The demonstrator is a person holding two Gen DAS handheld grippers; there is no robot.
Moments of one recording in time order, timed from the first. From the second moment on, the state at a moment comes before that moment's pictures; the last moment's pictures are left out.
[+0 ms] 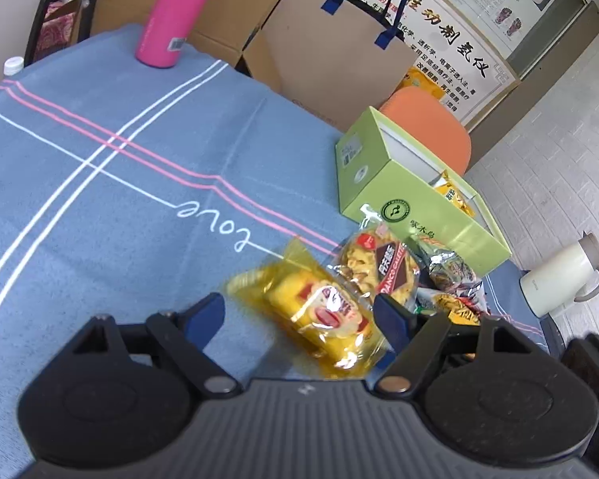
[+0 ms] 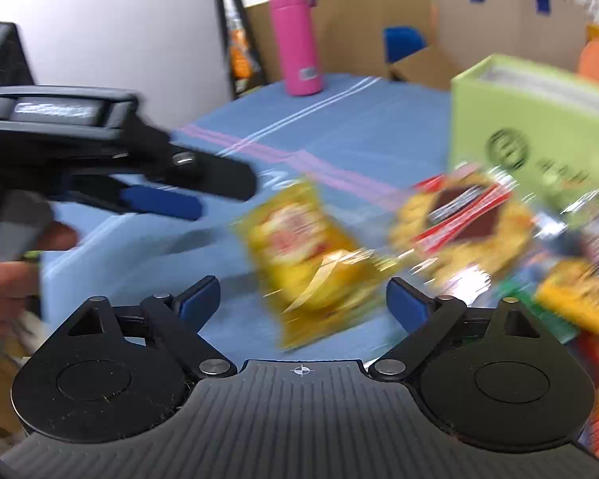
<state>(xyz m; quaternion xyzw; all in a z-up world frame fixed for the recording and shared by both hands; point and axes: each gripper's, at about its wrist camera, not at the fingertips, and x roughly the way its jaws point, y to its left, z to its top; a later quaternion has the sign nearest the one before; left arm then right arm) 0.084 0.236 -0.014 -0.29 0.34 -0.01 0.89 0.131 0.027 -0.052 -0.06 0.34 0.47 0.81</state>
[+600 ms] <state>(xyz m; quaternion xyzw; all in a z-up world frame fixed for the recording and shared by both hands) 0.086 0.245 -0.016 -0.31 0.34 -0.02 0.89 0.123 0.061 -0.041 -0.15 0.30 0.46 0.82</state>
